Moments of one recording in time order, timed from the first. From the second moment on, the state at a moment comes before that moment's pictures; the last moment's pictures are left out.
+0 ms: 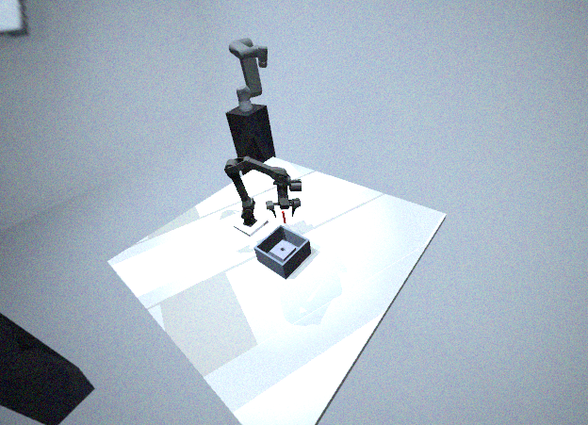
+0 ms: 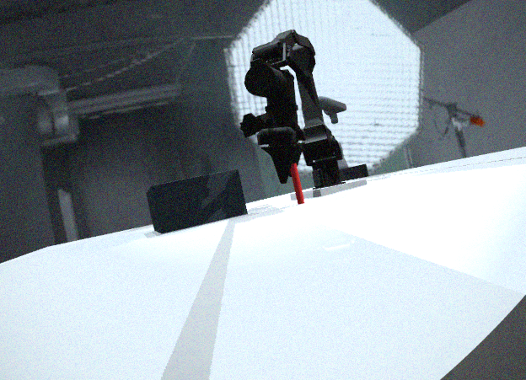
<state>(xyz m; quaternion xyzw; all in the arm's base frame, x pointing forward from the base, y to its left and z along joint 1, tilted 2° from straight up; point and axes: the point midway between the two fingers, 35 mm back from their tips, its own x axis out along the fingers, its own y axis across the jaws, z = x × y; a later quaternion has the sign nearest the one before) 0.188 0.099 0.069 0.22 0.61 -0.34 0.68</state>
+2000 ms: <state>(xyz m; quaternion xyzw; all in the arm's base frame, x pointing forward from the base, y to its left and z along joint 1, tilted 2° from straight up) 0.254 0.003 0.145 0.23 0.47 -0.44 0.73</state>
